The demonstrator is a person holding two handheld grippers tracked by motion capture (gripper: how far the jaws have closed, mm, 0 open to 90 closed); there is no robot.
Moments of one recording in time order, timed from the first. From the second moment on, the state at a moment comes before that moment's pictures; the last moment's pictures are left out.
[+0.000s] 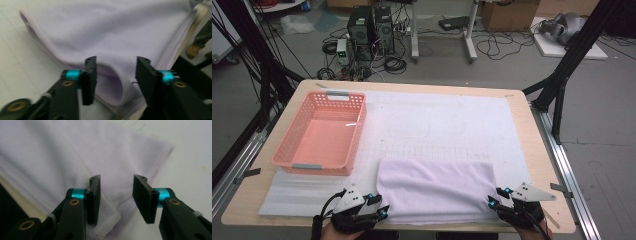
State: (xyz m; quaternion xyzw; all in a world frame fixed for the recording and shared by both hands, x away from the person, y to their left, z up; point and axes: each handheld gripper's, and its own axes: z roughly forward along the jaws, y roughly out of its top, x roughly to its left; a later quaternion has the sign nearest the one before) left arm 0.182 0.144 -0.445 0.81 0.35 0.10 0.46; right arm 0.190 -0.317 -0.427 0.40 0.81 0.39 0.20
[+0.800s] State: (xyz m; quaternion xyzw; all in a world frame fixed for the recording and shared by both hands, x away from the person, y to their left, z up) left arm 0.196 0.154 -0.416 0.75 0.35 0.13 0.54; right arm 0.195 -0.335 -0.407 0.43 0.77 0.41 0.23
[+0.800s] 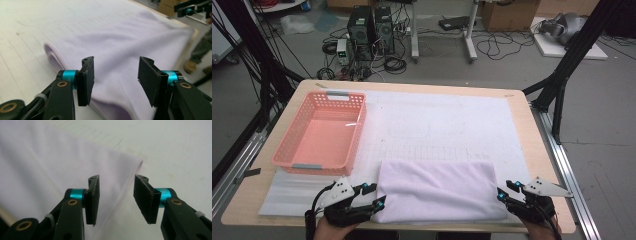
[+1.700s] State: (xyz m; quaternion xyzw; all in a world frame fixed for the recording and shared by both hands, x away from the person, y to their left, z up) left arm 0.280 0.129 -0.440 0.77 0.45 0.18 0.42; right arm 0.302 -0.325 -0.435 0.41 0.80 0.38 0.22
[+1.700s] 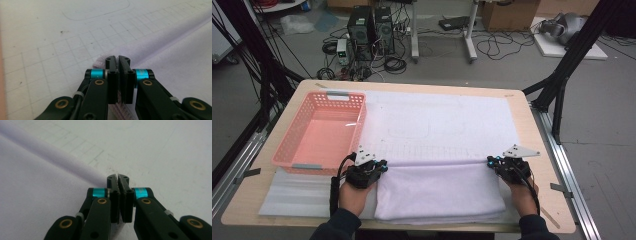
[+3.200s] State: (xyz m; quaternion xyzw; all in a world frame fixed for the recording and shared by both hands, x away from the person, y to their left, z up) left arm 0.384 0.102 -0.410 0.71 0.45 0.21 0.50; right arm 0.387 -0.329 -0.415 0.48 0.74 0.40 0.25
